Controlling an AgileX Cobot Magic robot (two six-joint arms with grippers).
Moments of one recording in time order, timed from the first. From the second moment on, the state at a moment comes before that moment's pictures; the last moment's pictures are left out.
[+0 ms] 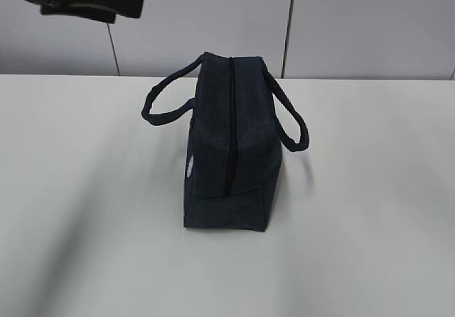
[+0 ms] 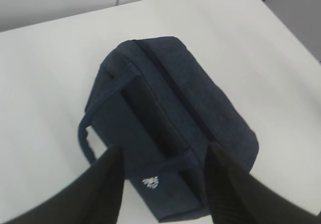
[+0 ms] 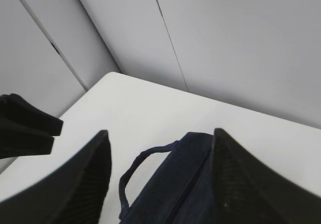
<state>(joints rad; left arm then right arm) -0.25 1.52 -1.38 -0.72 0.82 0.51 0.14 1.40 -1.38 0.98 0.64 -0.73</state>
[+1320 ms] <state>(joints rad) -0.25 0.46 -0.94 -0.19 1.14 0.24 0.14 0.55 -1.21 0.14 1.19 -0.18</state>
